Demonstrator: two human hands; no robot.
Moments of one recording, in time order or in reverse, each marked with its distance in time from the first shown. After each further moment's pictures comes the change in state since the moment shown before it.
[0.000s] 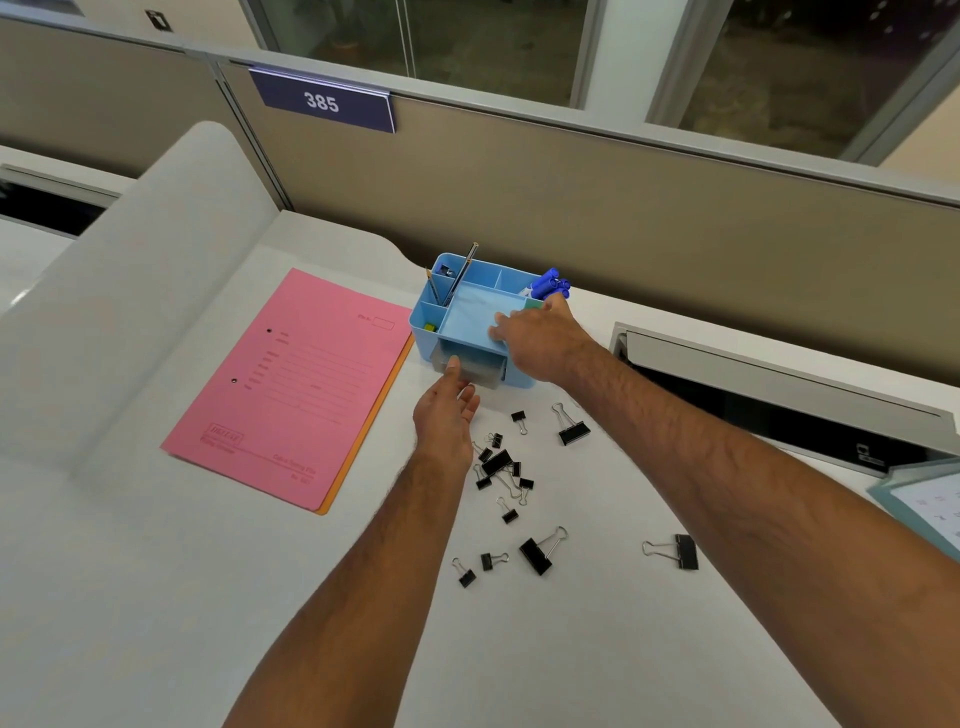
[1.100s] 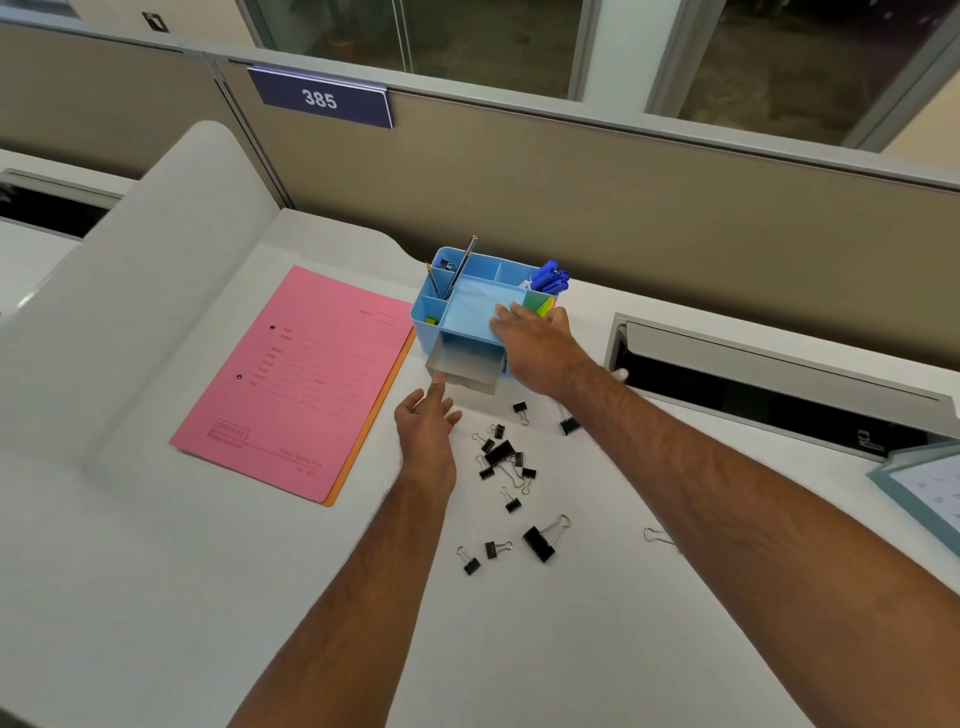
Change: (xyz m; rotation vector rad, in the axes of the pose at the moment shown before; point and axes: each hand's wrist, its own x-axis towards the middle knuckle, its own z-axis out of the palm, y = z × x) left_hand -0.008 -0.006 -0.040 0.096 0.067 0.128; right_hand -0.016 -0.019 0.015 0.335 0.051 0.097
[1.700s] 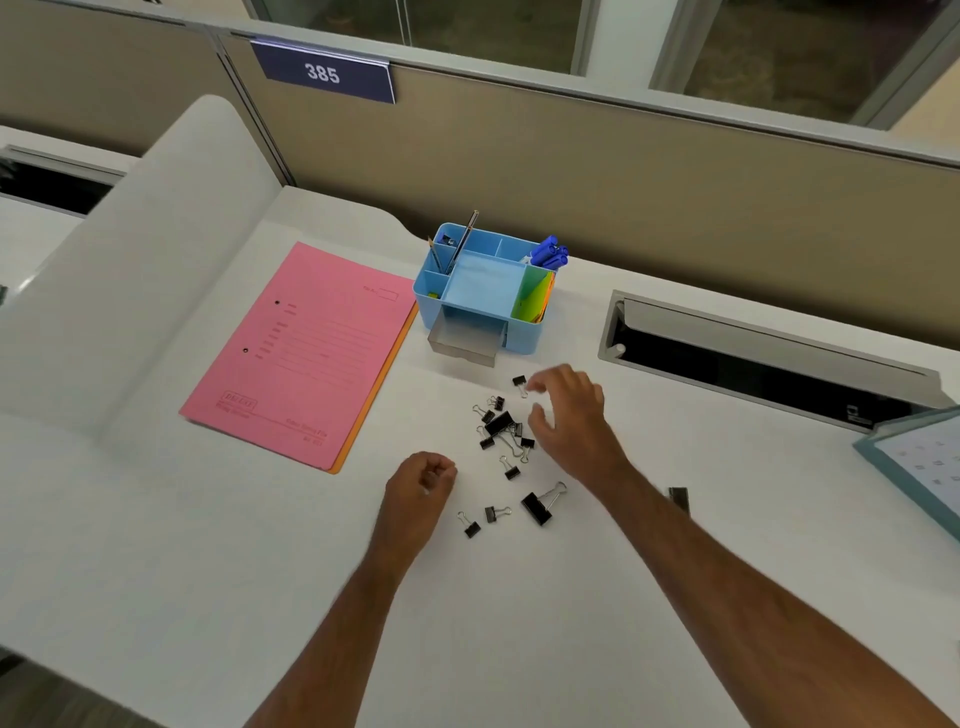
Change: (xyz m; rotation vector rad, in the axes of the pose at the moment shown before) left_hand -0.061 -0.047 -0.114 0.896 -0.250 0.366; right_hand -0.122 -0.011 0.088 0.575 0.398 0.113
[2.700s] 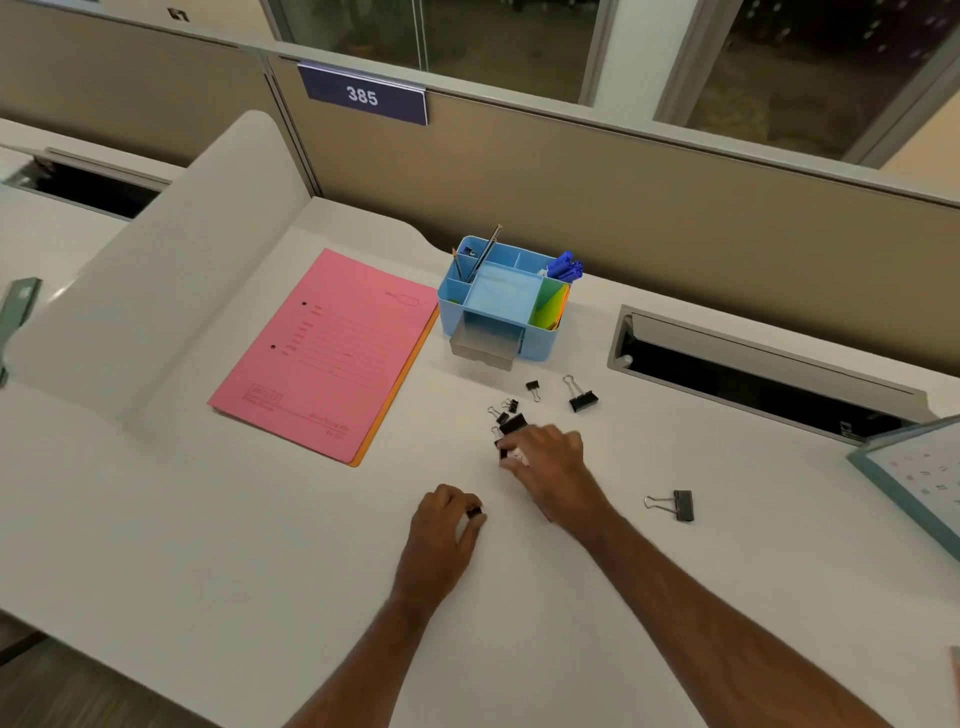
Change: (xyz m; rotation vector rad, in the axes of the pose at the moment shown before) left_hand -0.037 -0.053 0.019 0.422 0.016 0.438; right_hand -0.042 -0.040 0.028 -0.192 -0.273 -0.013
